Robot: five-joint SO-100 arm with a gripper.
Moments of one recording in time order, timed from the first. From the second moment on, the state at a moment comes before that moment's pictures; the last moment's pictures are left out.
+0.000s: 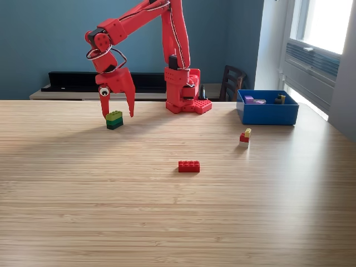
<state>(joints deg) 57.5 84.7 106.9 73.6 20.0</state>
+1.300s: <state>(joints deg) 44.6 86.0 96.9 77.8 17.8</state>
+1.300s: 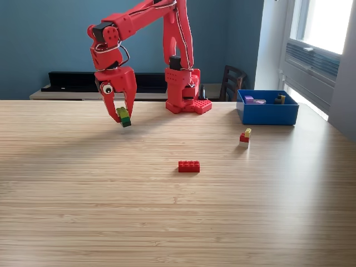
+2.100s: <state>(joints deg) -36.2 86.0 76.2 94.7 11.8</state>
